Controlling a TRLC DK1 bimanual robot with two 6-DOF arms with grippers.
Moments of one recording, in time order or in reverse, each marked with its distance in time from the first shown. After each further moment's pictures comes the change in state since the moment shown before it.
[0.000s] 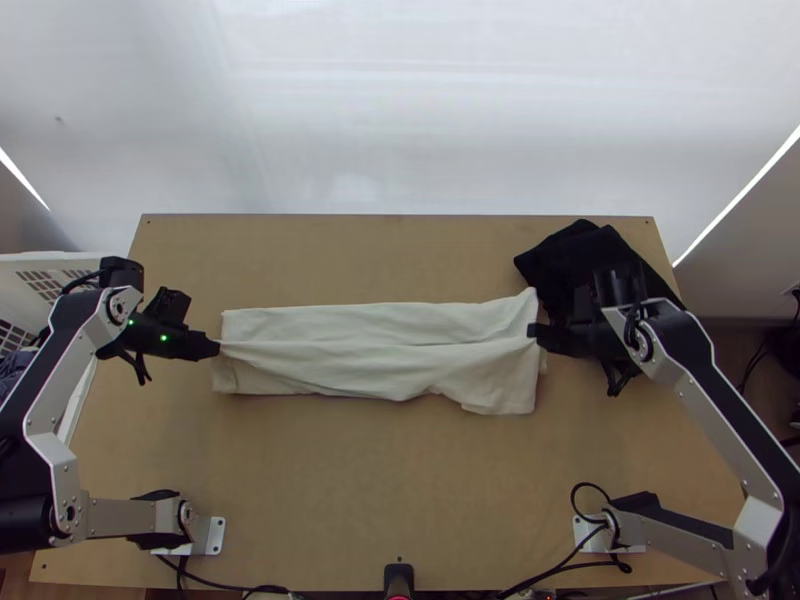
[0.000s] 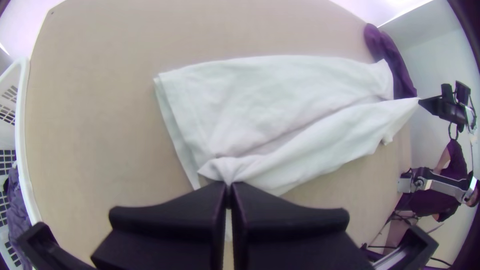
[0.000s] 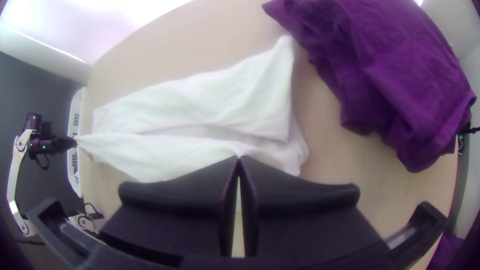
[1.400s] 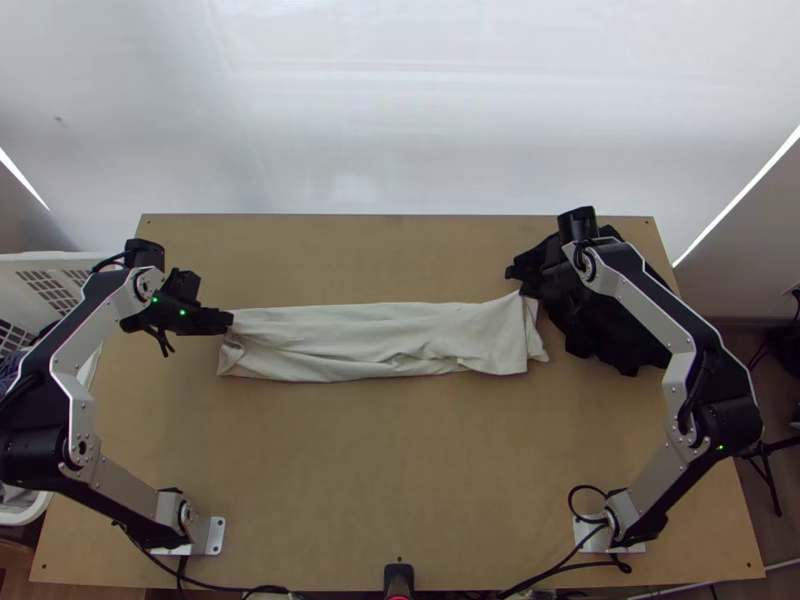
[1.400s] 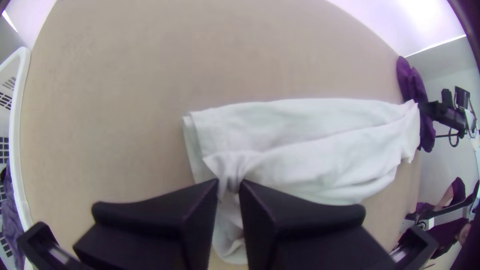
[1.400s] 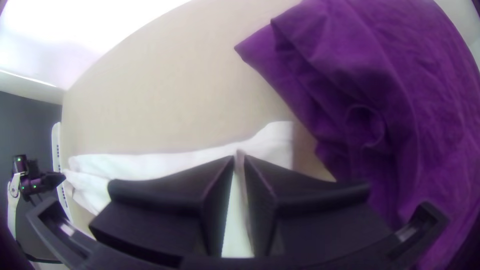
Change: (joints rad) left arm -0.033 0.232 0.101 0.181 -0.066 -0.174; right arm -0.063 0.562 0.349 0.152 0.042 -0.003
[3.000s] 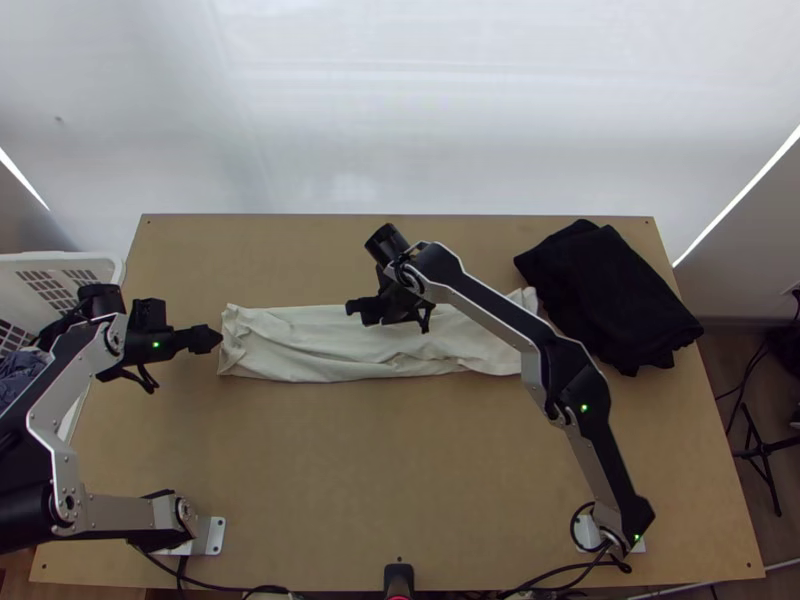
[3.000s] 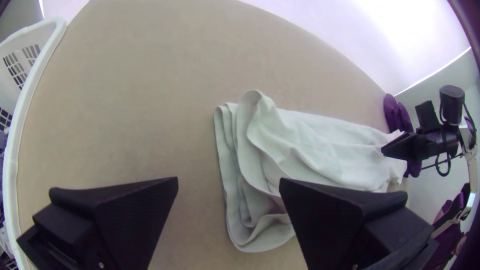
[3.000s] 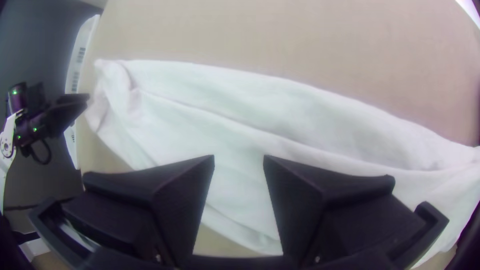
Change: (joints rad) left arm 0.177 -0.217 -0.335 0.309 0.165 -0.024; right arm 0.581 0.467 0.685 -0.269 -0.038 0.169
